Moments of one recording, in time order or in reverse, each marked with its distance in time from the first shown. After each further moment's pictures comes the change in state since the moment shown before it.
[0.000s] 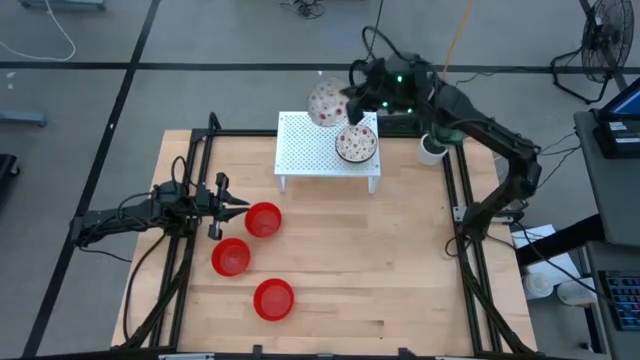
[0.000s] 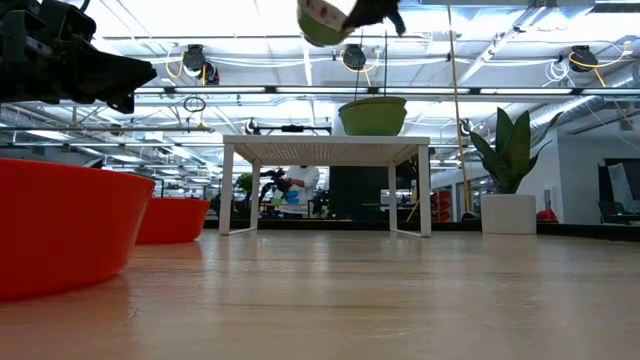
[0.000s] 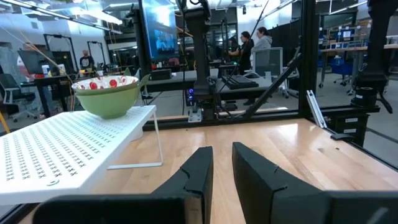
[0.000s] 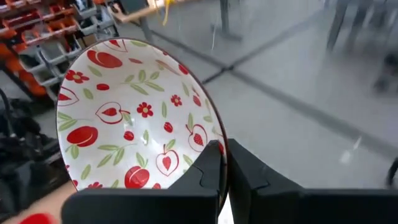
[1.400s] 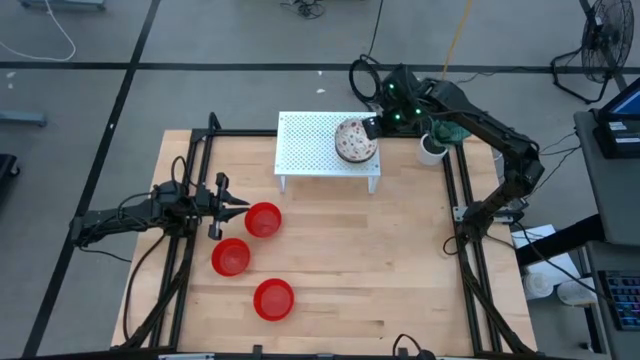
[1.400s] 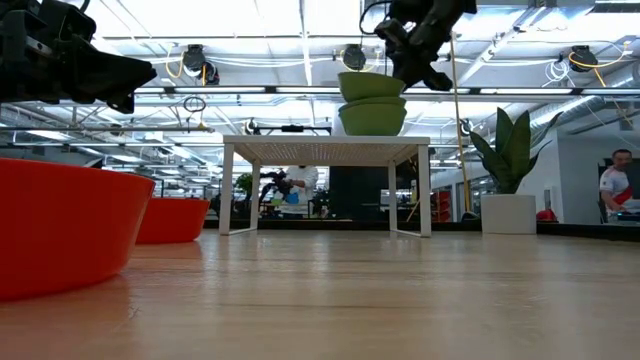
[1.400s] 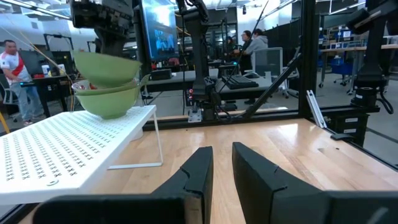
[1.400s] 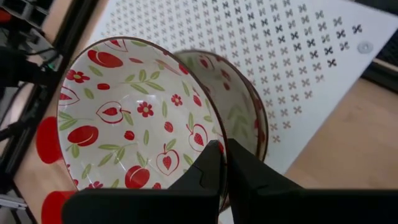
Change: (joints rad) left arm 0.000 0.000 0.000 0.000 0.000 0.000; right arm -0.187 0.001 -0.166 -0.447 -0.334 0.233
